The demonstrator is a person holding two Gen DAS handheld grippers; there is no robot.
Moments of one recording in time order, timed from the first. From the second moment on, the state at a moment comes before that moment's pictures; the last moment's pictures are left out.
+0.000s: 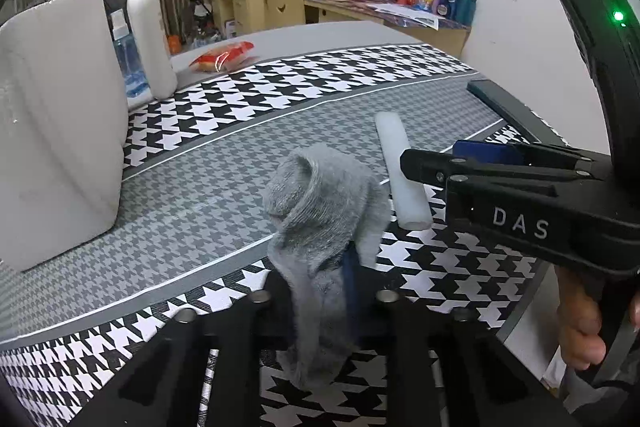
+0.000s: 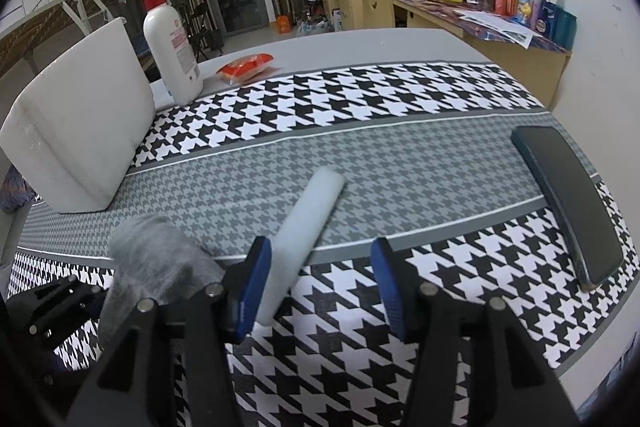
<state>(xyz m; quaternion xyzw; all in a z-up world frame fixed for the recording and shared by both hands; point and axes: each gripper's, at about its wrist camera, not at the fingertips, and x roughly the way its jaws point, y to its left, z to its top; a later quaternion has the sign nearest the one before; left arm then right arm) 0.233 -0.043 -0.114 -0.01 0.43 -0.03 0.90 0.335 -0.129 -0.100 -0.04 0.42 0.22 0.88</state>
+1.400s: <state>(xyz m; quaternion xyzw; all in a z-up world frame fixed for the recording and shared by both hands) 0.193 0.009 -0.082 -0.02 0.37 0.03 0.93 0.307 -0.102 -0.082 -0.01 0.40 0.20 0.89</state>
